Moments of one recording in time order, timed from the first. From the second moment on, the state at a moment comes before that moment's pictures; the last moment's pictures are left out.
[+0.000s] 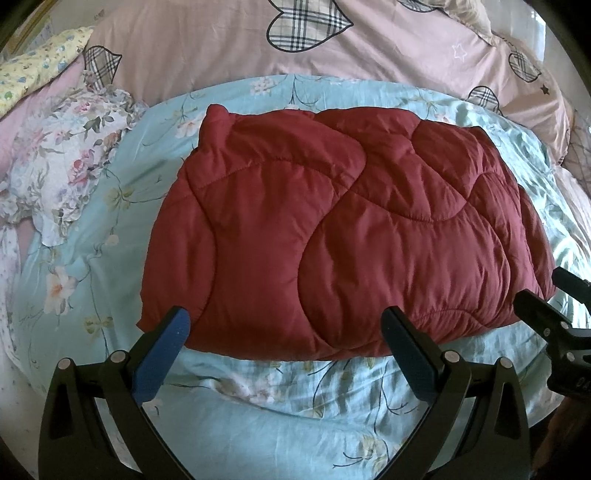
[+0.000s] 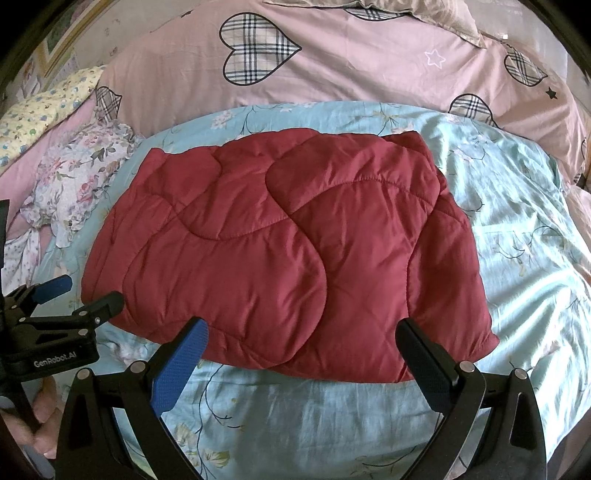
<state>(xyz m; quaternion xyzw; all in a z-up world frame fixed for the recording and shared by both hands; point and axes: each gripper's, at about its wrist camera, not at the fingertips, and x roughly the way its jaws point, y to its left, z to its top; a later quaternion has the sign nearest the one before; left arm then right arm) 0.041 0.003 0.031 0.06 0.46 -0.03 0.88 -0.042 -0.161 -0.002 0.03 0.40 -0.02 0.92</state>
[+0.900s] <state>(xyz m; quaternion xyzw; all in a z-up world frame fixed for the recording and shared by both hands) 0.037 0.001 0.037 0.06 0.45 -0.02 0.89 -0.044 -0.160 0.003 0.03 0.40 -0.02 0.92</state>
